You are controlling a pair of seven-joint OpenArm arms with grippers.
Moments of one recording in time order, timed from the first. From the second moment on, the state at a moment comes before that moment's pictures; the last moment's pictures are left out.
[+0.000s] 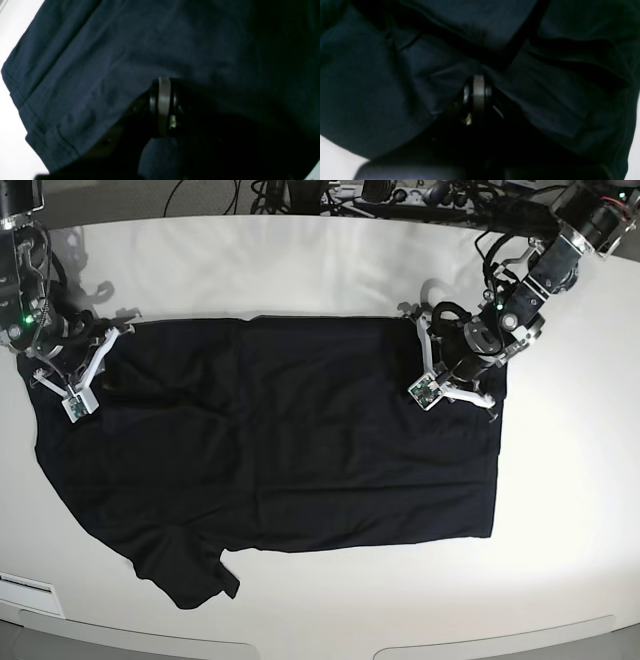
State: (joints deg) left arm -0.4 -40.8 37.8 97.6 -12.4 -10.2 25.9; right arm -13.6 38.5 -1.6 90.6 29.3 23.4 -42.2
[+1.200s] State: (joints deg) left arm 18.8 -58.0 38.4 120.6 -2.8 -7.0 34.6; right arm -46.6 38.2 14.9 117.1 26.5 19.4 -52.8
